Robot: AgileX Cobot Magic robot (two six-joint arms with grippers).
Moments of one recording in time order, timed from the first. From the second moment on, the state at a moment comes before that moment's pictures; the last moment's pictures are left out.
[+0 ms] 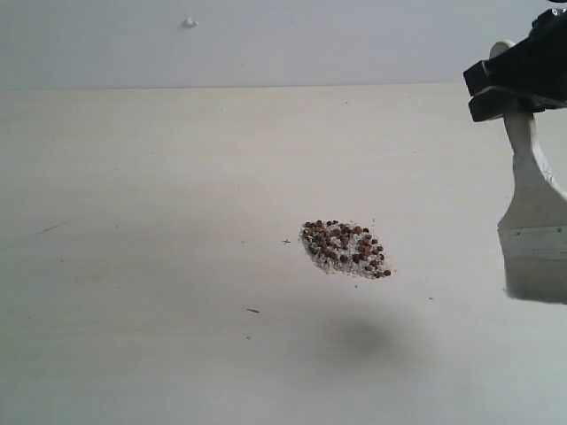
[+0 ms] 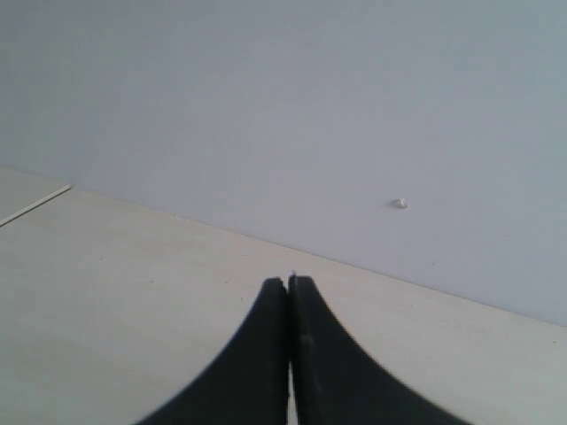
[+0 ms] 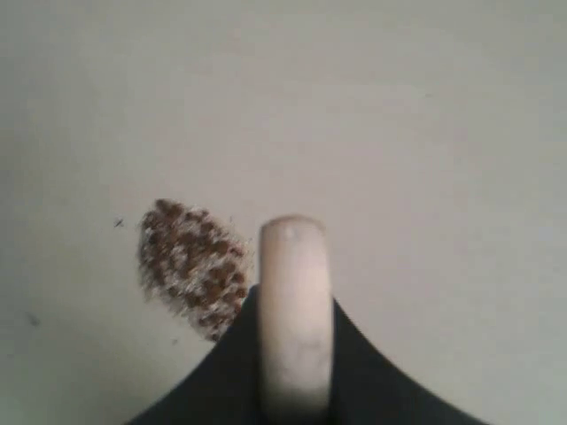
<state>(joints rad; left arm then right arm) -0.04 0.01 0.00 0.93 0.11 -1.23 0.06 1.46 -1.06 0.49 0.79 -0.54</state>
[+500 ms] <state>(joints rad) -0.04 0.01 0.00 0.93 0.11 -1.23 -0.03 1.72 -1.06 0.87 0.93 -0.83</state>
